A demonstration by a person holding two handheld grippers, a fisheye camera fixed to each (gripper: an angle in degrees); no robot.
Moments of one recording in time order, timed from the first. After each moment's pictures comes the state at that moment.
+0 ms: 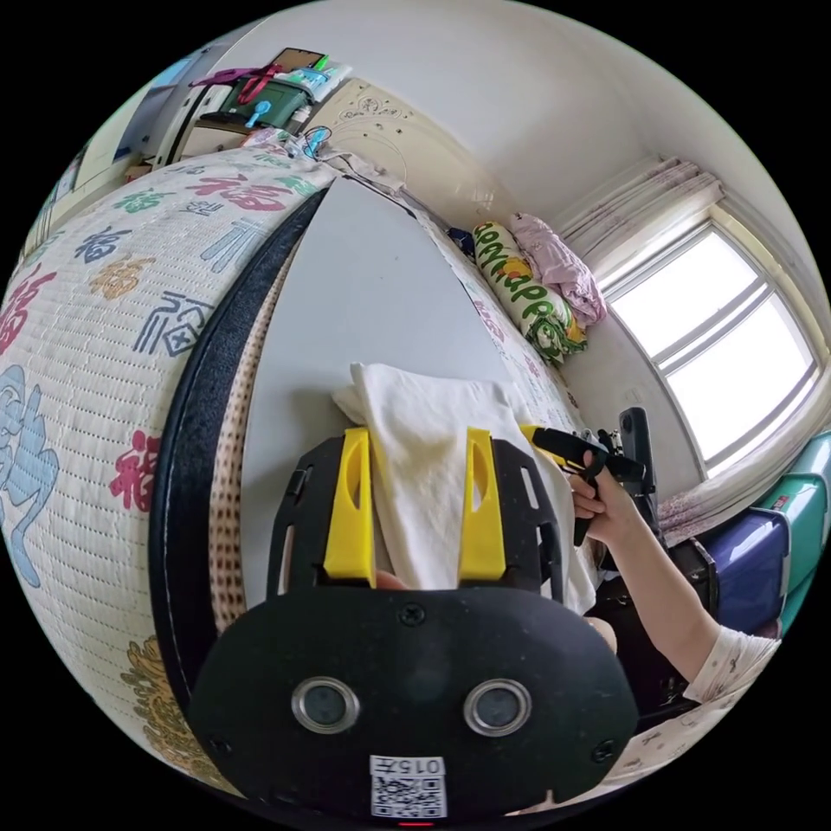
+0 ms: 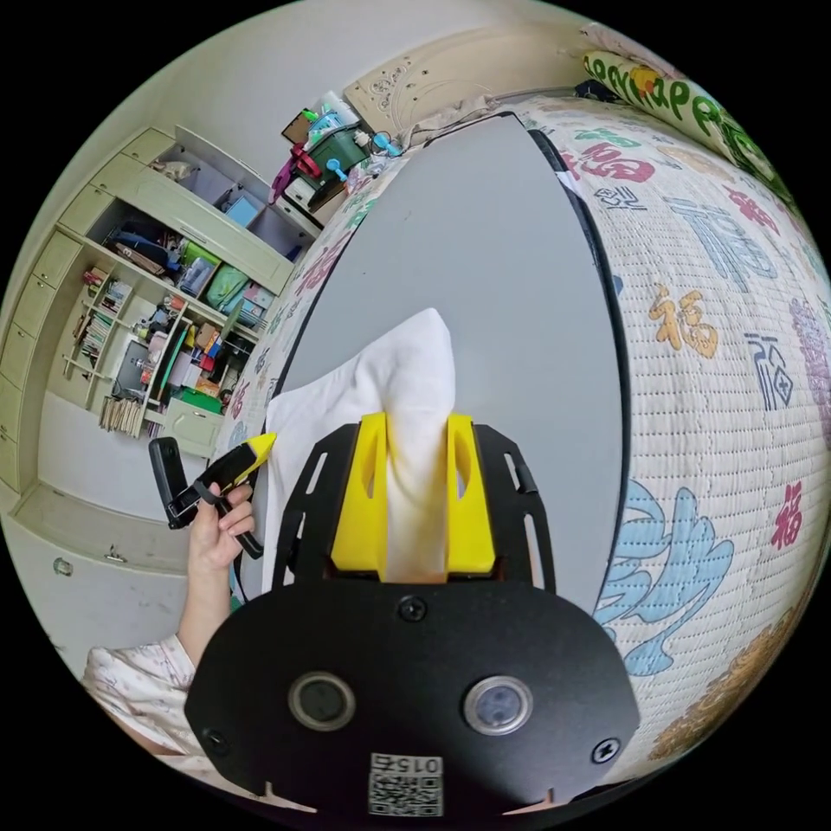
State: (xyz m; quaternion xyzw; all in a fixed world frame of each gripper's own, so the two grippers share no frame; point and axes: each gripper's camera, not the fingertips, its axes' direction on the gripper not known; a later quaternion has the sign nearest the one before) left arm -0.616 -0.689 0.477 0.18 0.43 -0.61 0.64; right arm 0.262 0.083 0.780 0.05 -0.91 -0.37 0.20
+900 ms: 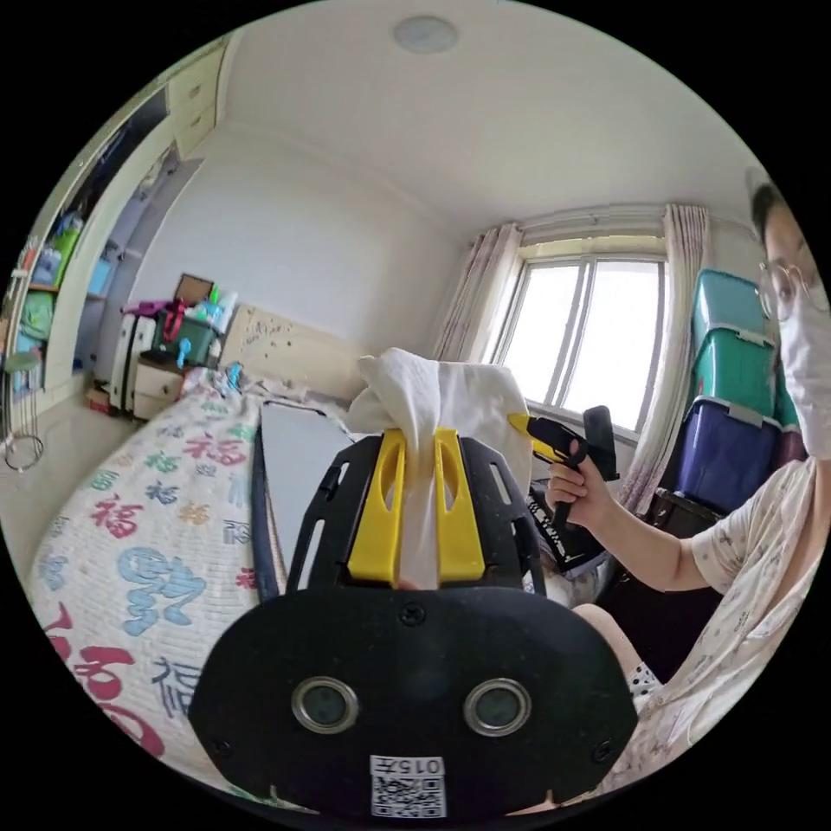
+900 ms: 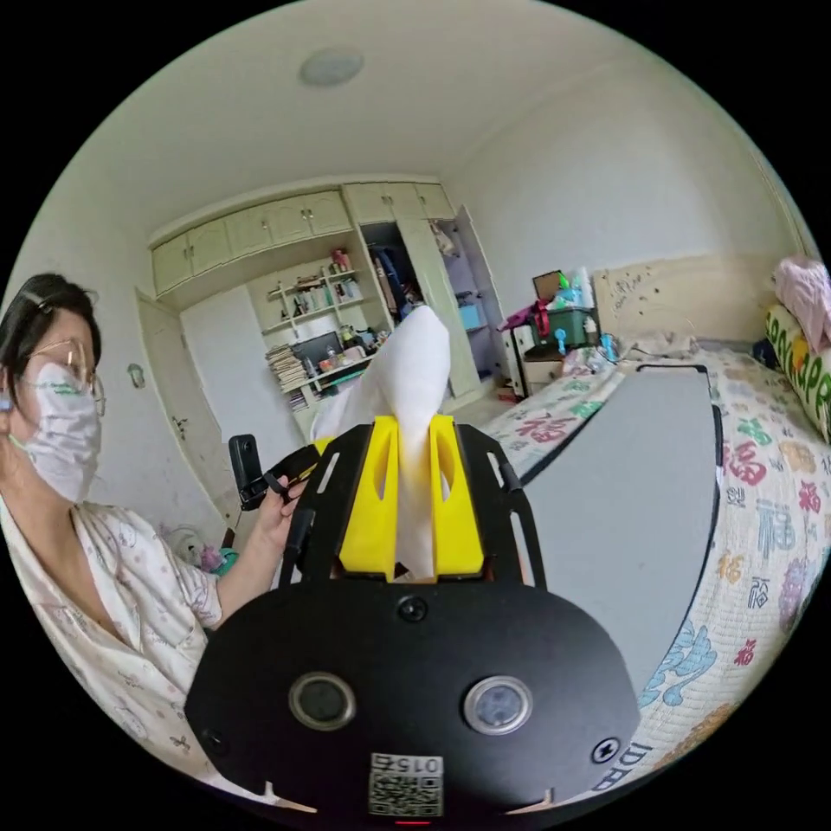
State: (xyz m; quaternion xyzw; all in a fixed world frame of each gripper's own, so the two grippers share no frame) left arm -0.851 -0.563 -0.103 0.49 0.21 -0.53 0.66; right arm 0.251 0.134 1.398 0.31 -0.92 -0.19 -0.10
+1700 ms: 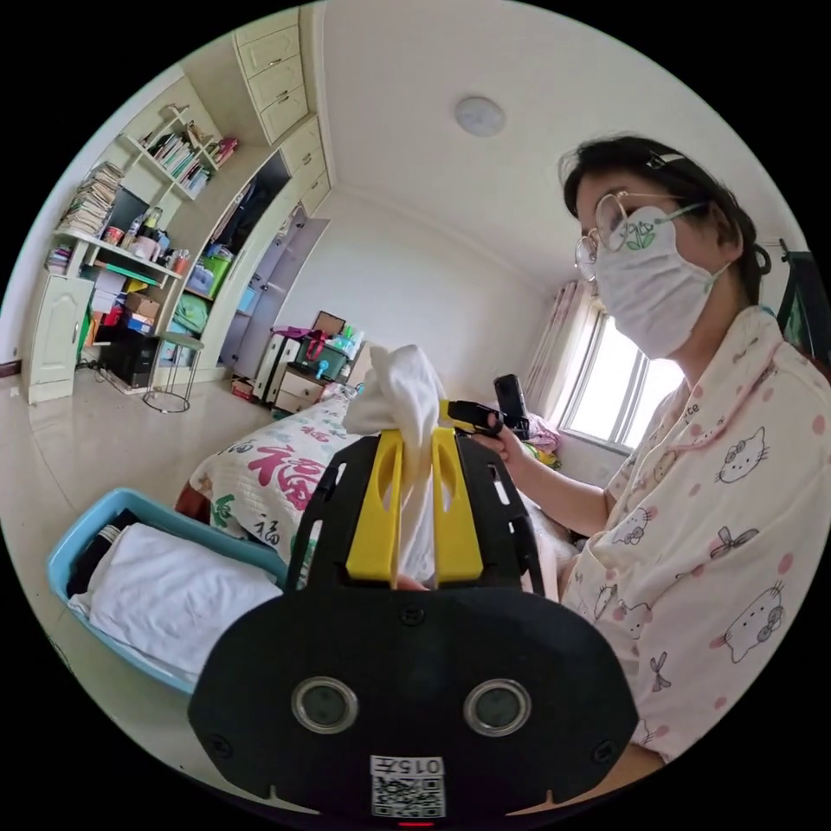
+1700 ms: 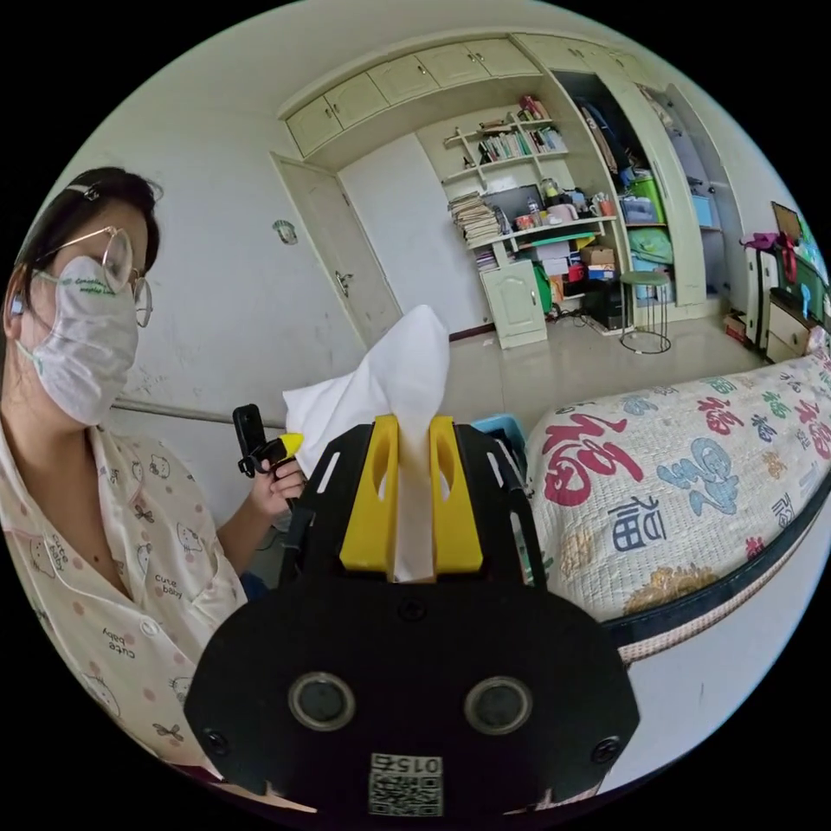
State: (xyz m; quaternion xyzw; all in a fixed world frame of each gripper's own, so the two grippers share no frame) left arm -0.616 -0.172 -0.474 0.42 0.08 -0.67 0.61; right arm 0.142 0.544 1.562 0.36 -0.73 -0.48 -0.32
